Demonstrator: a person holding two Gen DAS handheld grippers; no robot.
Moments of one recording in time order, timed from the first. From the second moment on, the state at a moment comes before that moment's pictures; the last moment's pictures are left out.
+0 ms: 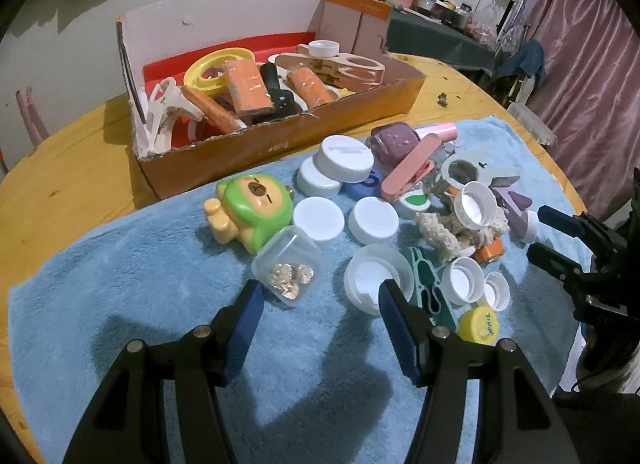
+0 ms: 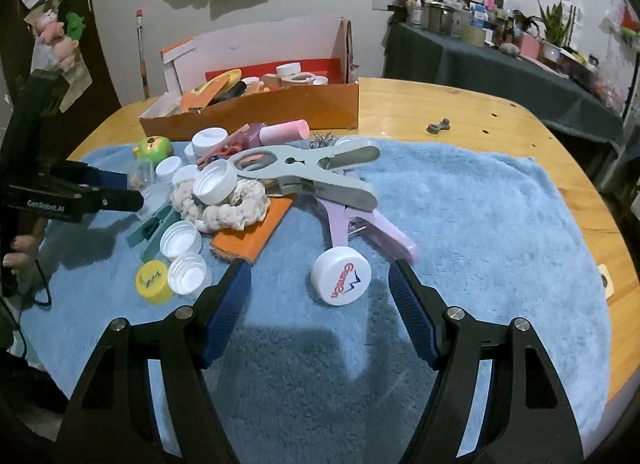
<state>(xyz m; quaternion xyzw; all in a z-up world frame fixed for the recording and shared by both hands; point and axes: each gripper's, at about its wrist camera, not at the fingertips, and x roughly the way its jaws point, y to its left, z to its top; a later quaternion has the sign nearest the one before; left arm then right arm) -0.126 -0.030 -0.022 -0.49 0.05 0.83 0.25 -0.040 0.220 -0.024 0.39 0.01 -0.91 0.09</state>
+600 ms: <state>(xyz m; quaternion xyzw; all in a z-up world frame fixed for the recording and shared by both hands) -0.131 -0.030 -0.026 -0.49 0.05 0.83 0.26 -0.048 0.226 -0.033 0.41 -0.02 -0.91 0.09</state>
